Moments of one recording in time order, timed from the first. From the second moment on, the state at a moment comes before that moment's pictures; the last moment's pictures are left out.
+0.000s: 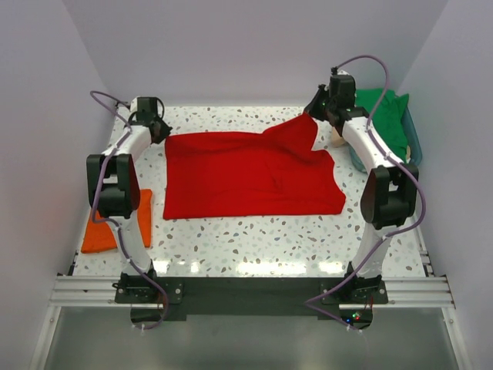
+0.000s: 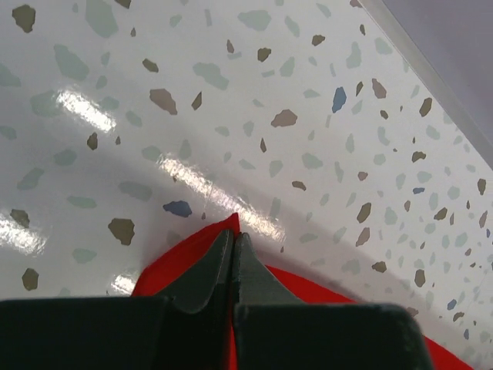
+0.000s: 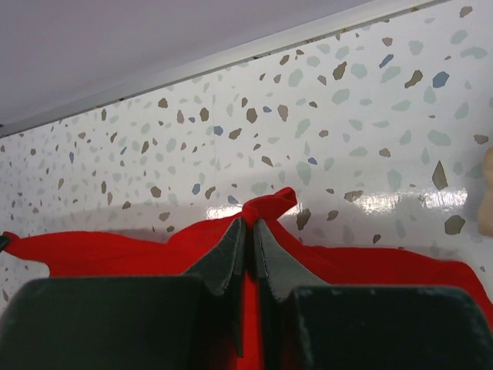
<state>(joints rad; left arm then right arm) 0.02 2.03 1.55 -0.31 -0.14 -0.71 0.14 1.92 1.71 -0.31 -0.07 0.50</state>
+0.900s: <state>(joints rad) 0.03 1.97 1.35 -0.23 -0.09 -0.68 0.14 1.59 1.29 -0.25 -0.09 0.50</state>
